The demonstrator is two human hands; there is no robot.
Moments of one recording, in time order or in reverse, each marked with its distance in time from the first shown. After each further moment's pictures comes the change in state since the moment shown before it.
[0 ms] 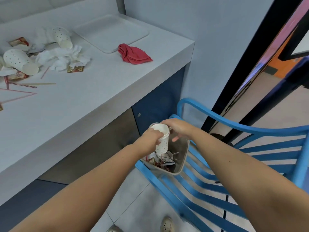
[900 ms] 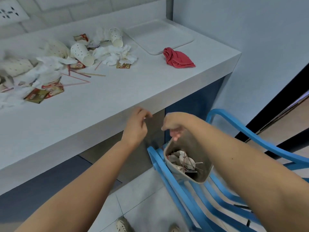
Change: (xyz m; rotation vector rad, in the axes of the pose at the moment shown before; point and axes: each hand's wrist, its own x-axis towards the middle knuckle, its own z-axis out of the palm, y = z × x) left_hand -0.083 -0.065 -0.062 -0.247 0.793 -0.176; right_hand 0.010 -0.112 0.074 -0.753 -0.218 0.038
